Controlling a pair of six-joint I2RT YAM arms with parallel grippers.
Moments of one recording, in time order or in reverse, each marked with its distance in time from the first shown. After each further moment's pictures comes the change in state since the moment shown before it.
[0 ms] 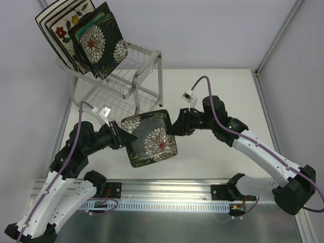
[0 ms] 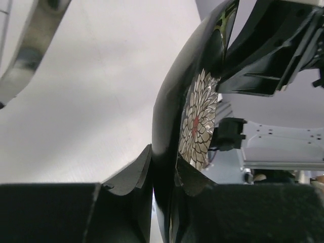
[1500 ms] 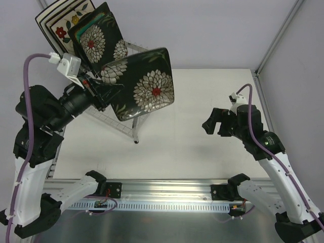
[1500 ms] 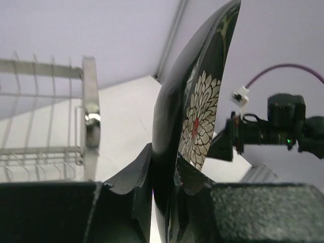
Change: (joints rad) left arm 0.000 0.369 0.838 -0.049 -0.079 0.449; right arm -0.273 -0.331 0.030 -0.515 0.574 -0.185
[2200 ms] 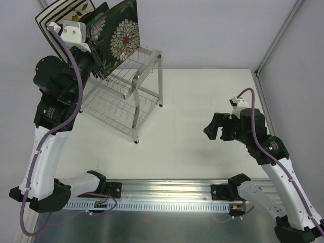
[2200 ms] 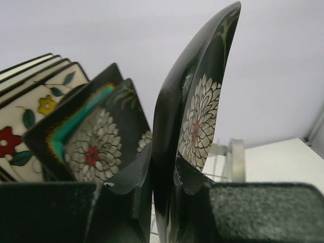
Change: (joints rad) left arm 0.039 0.244 0.153 0.258 -0.484 0.426; right arm -0.016 -0.050 -0.001 -0.060 -0.055 -0.065
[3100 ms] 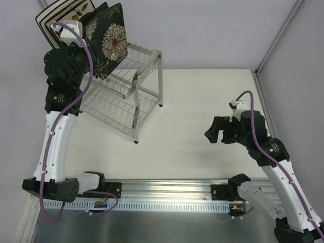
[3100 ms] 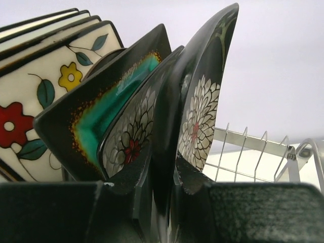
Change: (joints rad) left arm 0.314 0.078 -0.178 0.197 0.190 -0.061; right arm -0.013 -0.029 -0.021 -0.042 -0.019 -0.044
